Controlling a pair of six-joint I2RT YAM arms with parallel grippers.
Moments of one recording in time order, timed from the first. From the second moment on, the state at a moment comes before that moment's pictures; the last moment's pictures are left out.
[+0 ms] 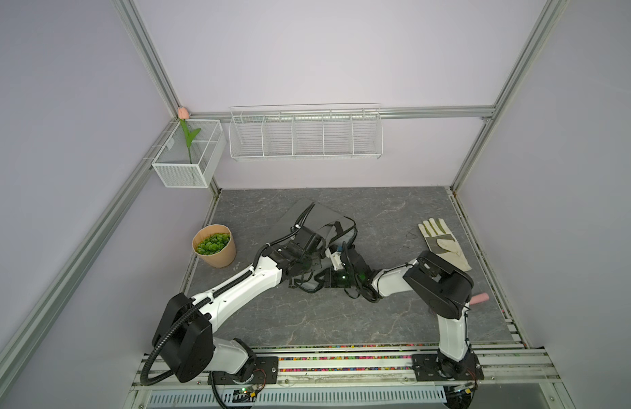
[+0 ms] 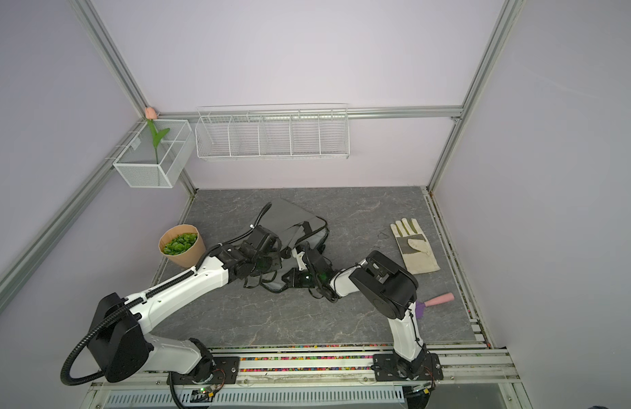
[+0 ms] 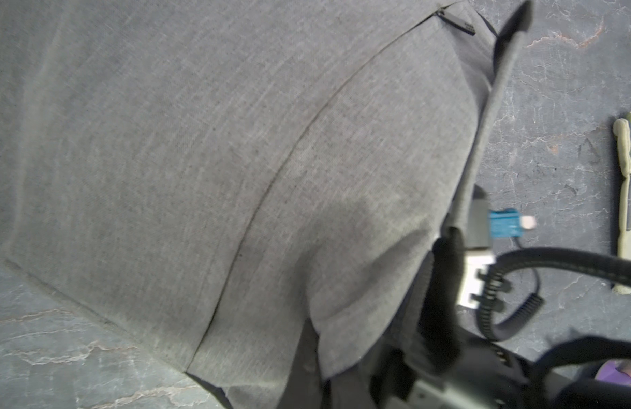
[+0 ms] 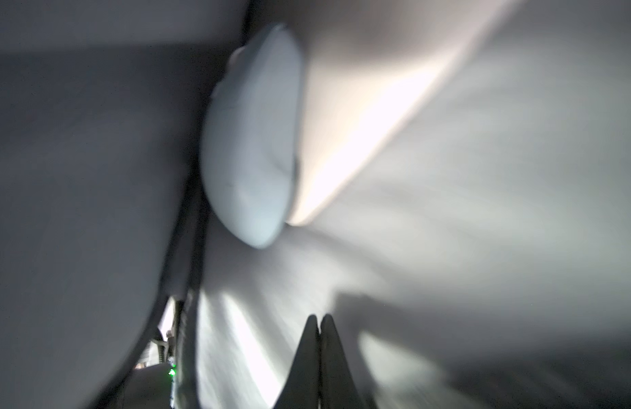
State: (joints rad) left arm -0.74 1.40 1.04 -0.64 -0.16 -0.83; right arm 0.83 1.96 0.83 0.56 -0.40 0.85
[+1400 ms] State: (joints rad) left arm -0.71 1.43 1.07 -0.71 -0.14 -0.83; right arm 0.89 2.21 1.18 0.59 -0.28 0.86
